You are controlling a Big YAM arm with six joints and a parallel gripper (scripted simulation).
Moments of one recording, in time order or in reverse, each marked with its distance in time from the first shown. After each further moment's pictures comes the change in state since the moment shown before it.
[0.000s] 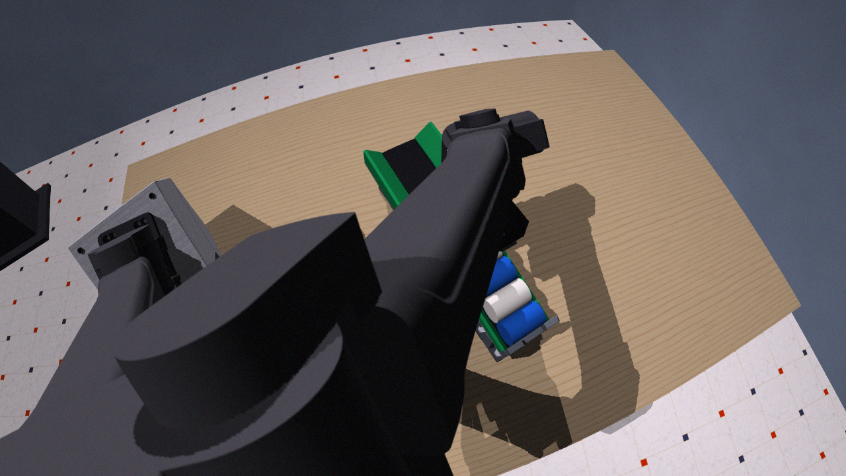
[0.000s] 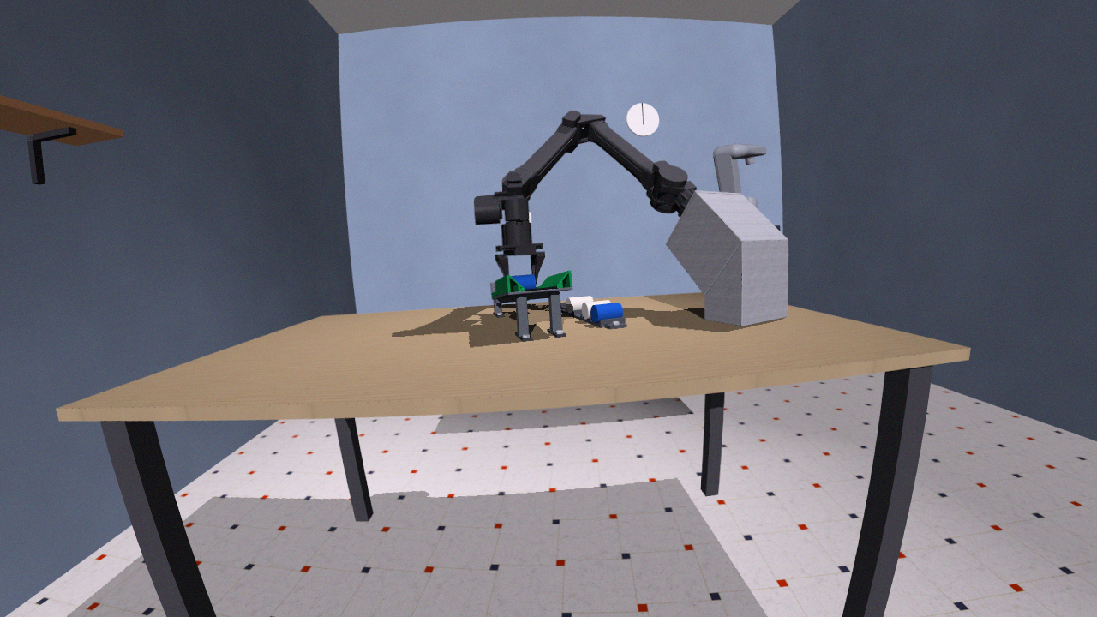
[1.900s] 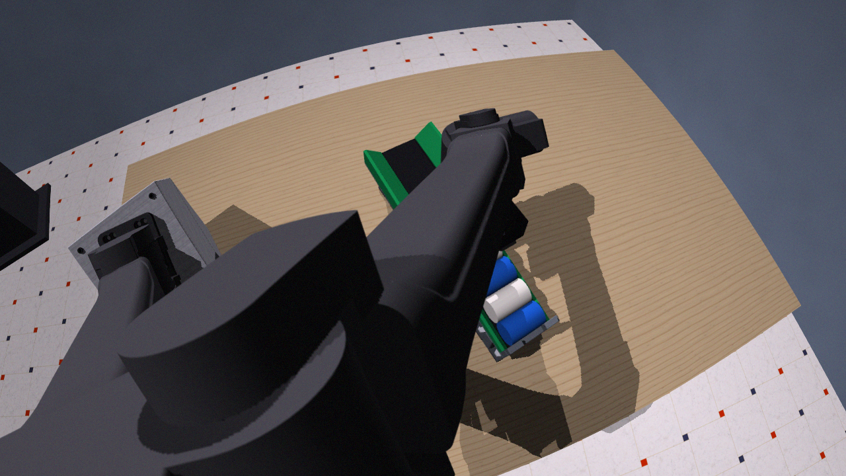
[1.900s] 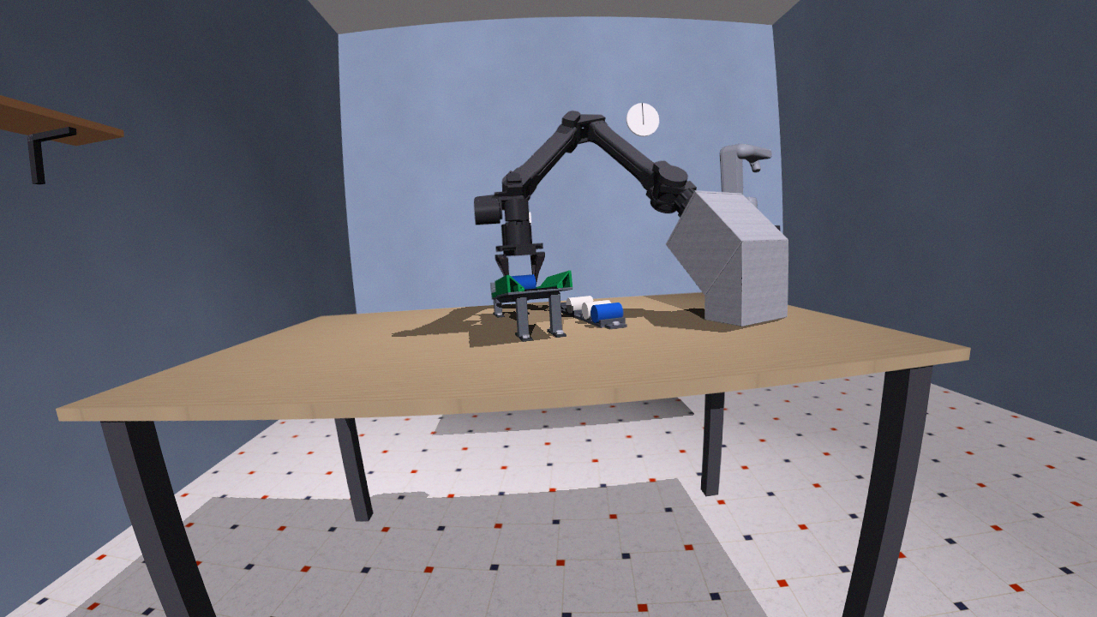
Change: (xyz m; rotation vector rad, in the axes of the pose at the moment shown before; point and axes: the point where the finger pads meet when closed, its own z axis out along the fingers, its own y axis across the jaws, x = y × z) arm 0.001 0.000 0.000 0.001 0.000 0.000
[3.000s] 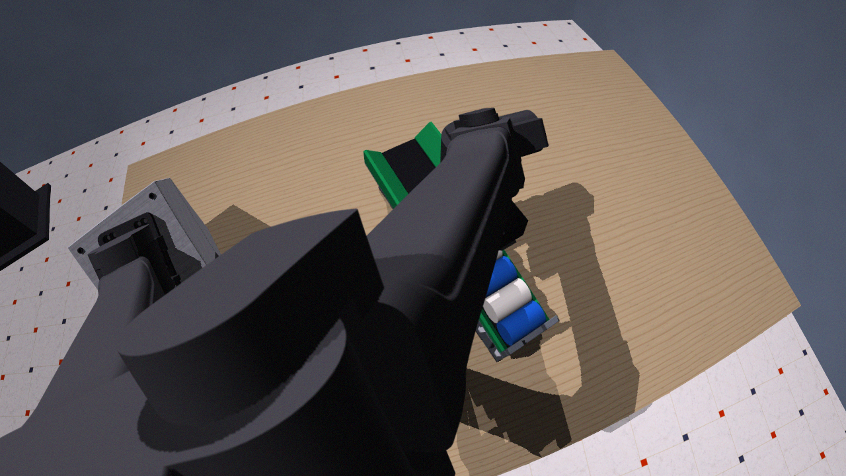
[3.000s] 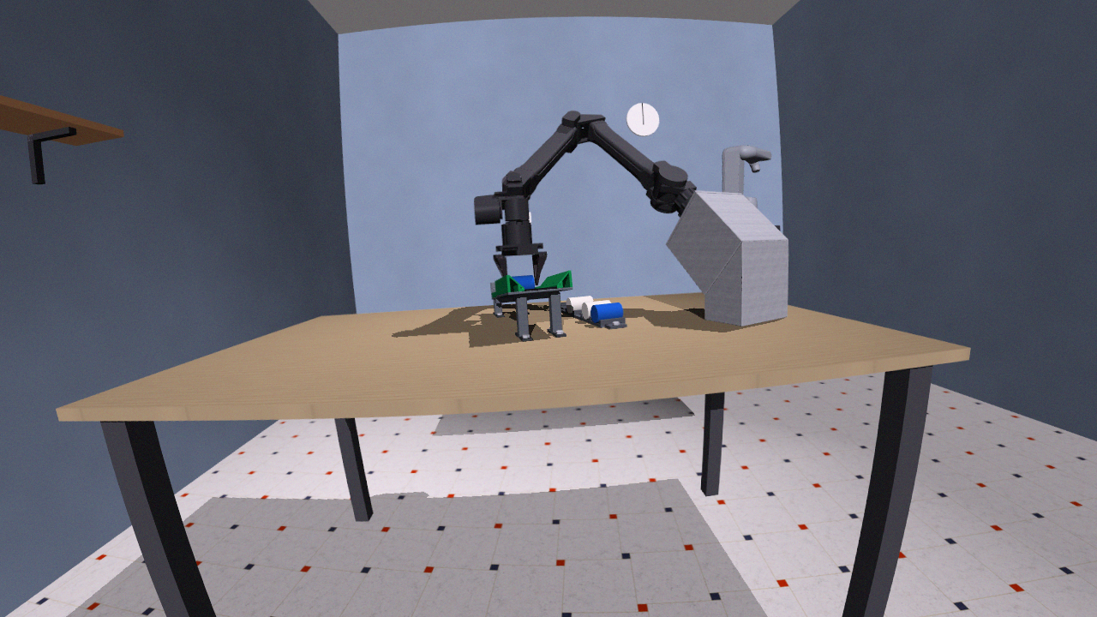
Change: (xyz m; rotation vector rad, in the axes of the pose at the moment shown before) arm 0.001 0.000 0.000 0.000 0.000 -0.002
